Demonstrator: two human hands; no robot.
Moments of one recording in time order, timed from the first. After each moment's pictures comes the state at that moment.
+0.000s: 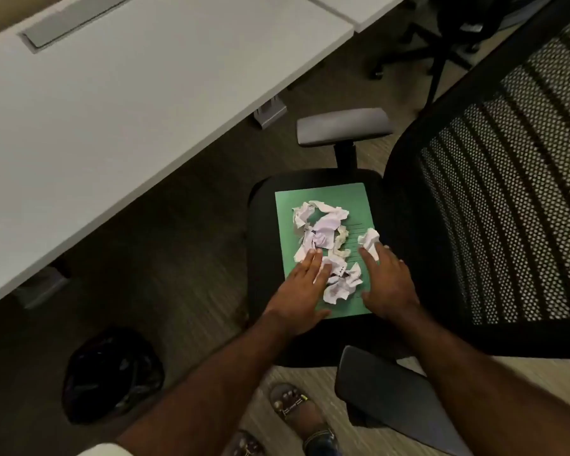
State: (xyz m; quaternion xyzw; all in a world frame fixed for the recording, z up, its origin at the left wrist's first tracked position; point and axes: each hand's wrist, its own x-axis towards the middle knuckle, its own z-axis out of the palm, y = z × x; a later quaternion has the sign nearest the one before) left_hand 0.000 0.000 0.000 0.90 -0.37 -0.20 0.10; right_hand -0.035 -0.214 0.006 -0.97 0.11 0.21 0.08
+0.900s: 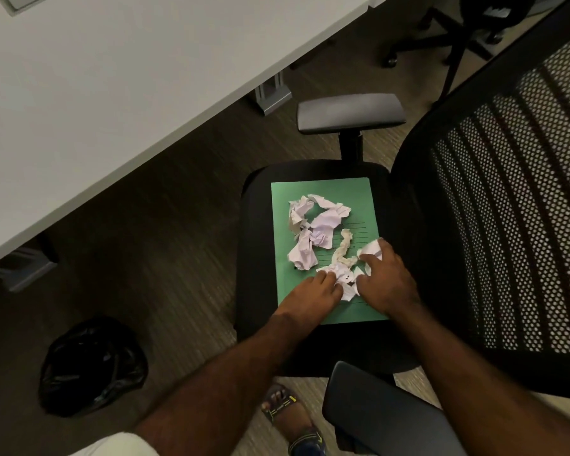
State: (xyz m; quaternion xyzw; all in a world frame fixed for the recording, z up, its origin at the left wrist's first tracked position) left_hand 0.002 -0.041 -0.043 0.87 -0.47 -0.15 -0.01; right_hand -0.012 -0.229 -0.029 -0.94 0.19 0.21 0.18
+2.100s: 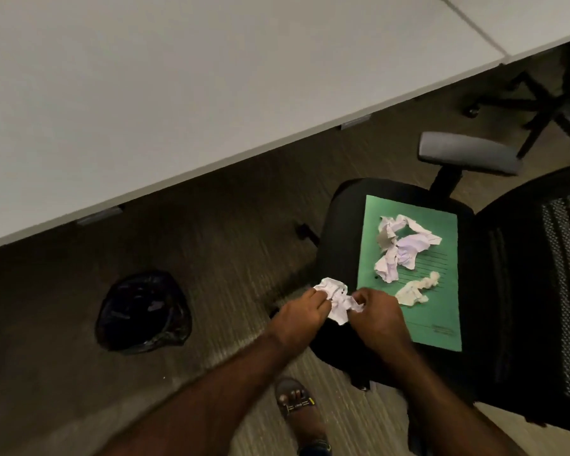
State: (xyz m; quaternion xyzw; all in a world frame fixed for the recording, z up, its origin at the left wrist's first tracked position) left_hand -0.046 0.152 0.008 0.93 -0.32 -0.02 0.17; right_hand -0.034 -0.028 0.022 -0.93 0.16 0.21 0.26
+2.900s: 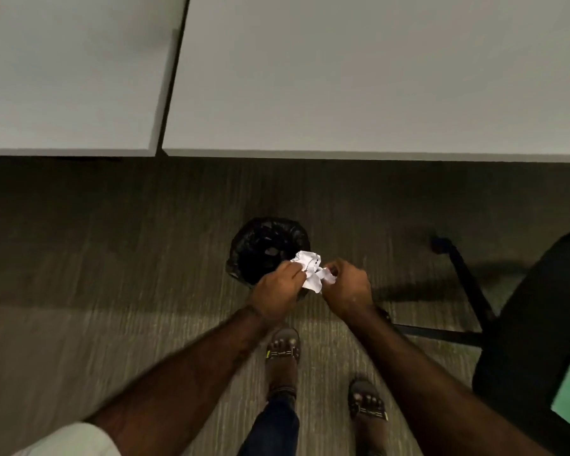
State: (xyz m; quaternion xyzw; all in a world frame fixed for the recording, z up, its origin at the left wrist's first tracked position) left_hand -0.153 0.532 -0.048 0.98 0.00 -0.03 0.20; right_hand -0.059 0.389 -0.049 -0.90 -0.04 0.32 0.28
